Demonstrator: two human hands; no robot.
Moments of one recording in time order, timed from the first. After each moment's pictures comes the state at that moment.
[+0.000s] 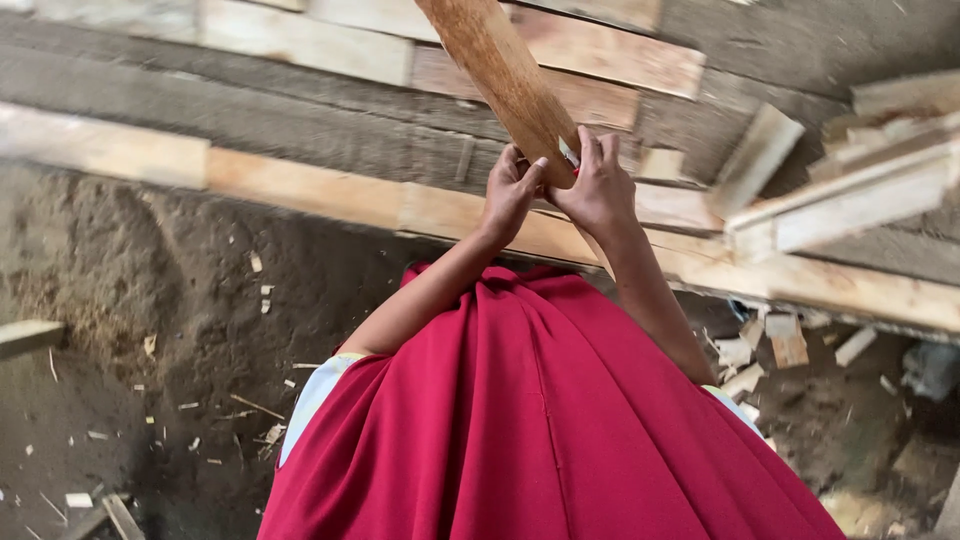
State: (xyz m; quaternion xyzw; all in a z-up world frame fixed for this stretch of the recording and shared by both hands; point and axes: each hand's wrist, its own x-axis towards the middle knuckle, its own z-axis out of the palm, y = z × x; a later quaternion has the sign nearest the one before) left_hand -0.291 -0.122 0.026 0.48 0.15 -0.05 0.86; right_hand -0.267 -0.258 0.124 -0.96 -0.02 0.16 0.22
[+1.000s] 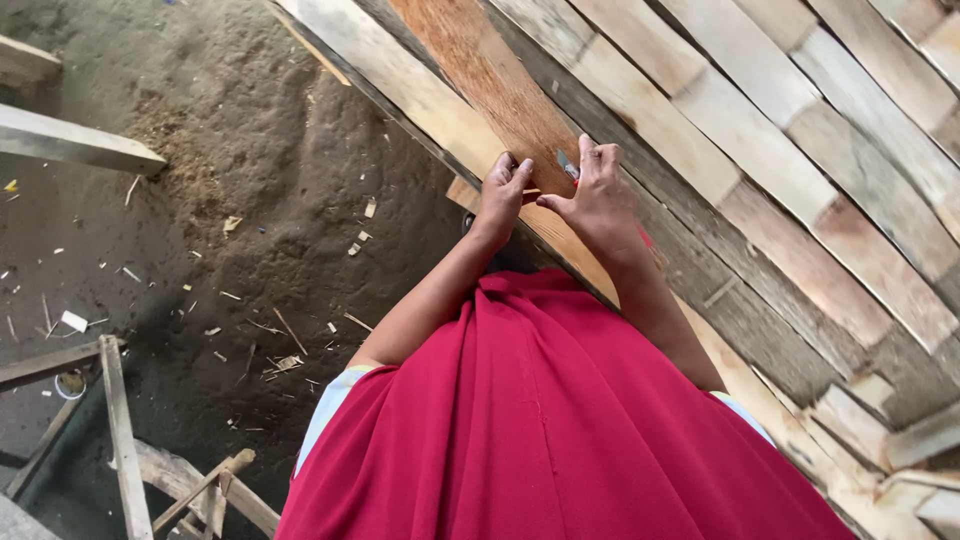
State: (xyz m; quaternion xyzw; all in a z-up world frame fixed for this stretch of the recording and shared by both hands) left_hand -0.347 0.324 -0.058 0.45 0.26 0.16 0.84; right_hand -0.269 0.199 0.129 -0.92 -0.33 0.16 0.15
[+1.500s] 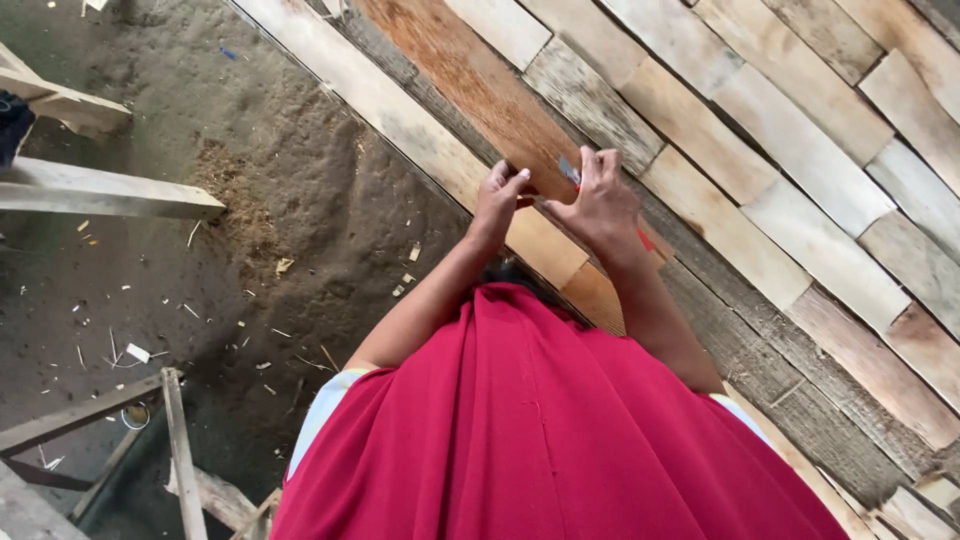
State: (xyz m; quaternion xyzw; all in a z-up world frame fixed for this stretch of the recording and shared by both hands) left_hand -0.302 0.527 0.004 0.49 0.32 0.15 0.80; right_hand -0.200 0.391 0.102 -0.92 -0.31 0.17 0.16
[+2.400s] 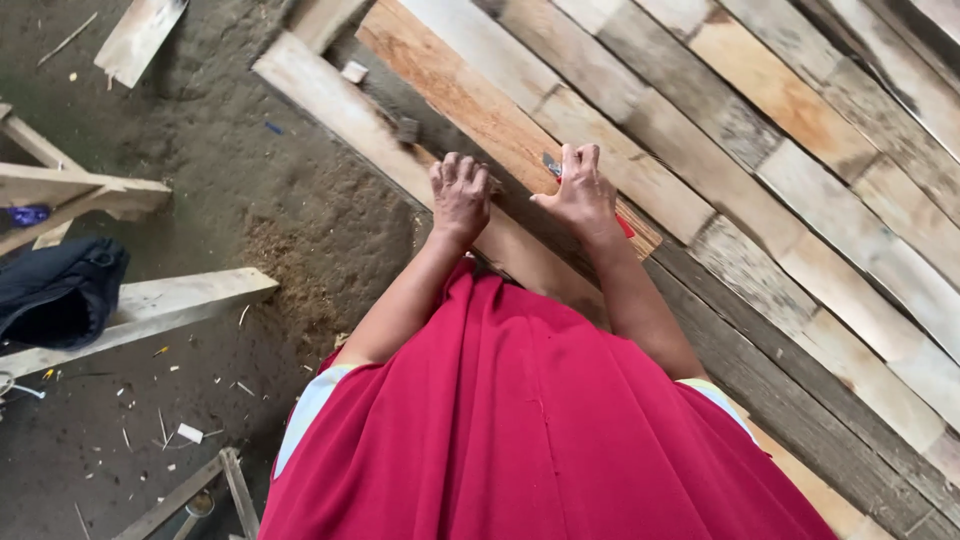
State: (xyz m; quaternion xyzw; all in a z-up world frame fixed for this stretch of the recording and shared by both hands) left_hand -0.292 1.011 -0.036 0.97 0.16 0.20 0.05; right_hand -0.152 0.843 0.071 -0.93 -0.29 0.16 0.16
